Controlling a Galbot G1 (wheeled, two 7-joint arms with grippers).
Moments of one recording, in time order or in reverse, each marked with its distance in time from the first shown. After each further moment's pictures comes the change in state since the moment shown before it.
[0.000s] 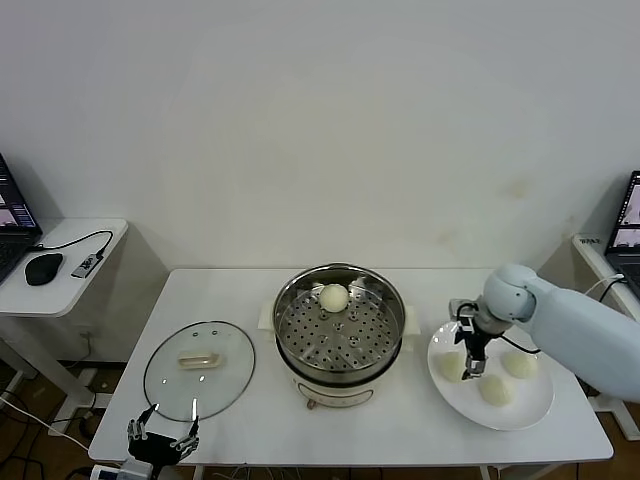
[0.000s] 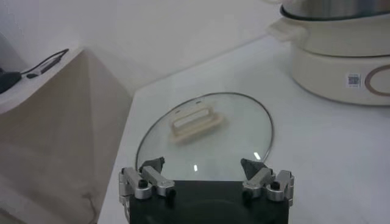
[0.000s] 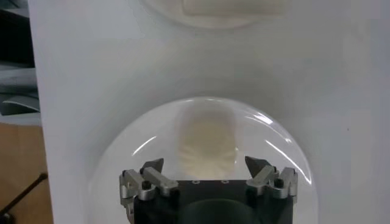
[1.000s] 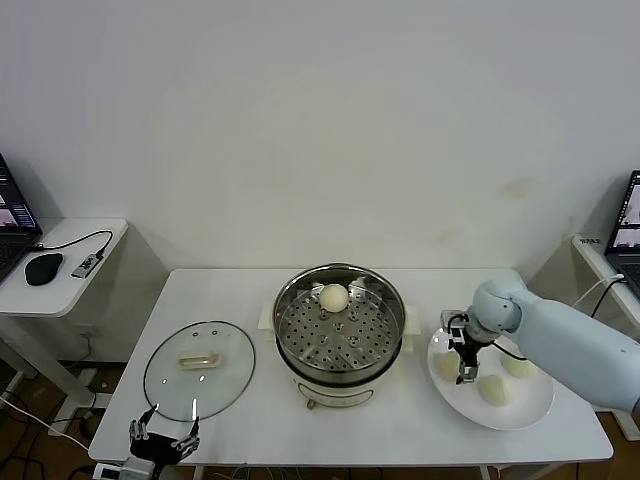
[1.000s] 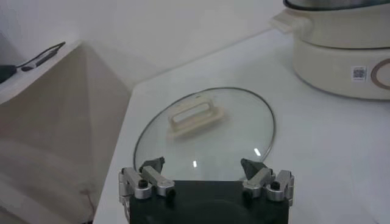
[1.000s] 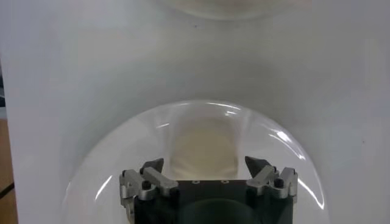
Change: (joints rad) left arm -0.017 -0.001 0.004 0.024 -0.002 0.000 0.002; right arm -0.042 0.035 0.006 -0.042 -0.036 0.021 0.047
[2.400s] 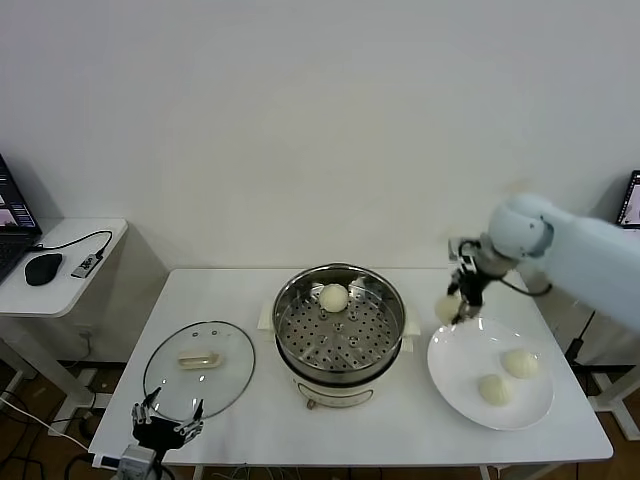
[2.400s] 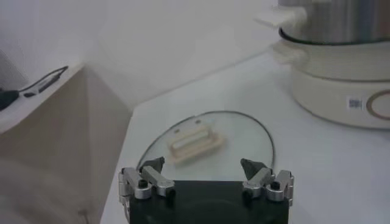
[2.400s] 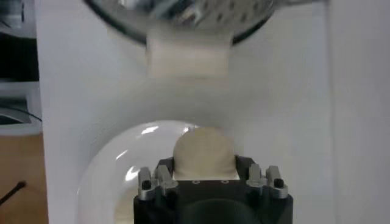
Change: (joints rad) left arm -0.027 0.007 0.006 -0.053 -0.002 0.000 0.002; right arm 0.663 0.016 -0.392 0.136 0.376 -0.105 -0.100
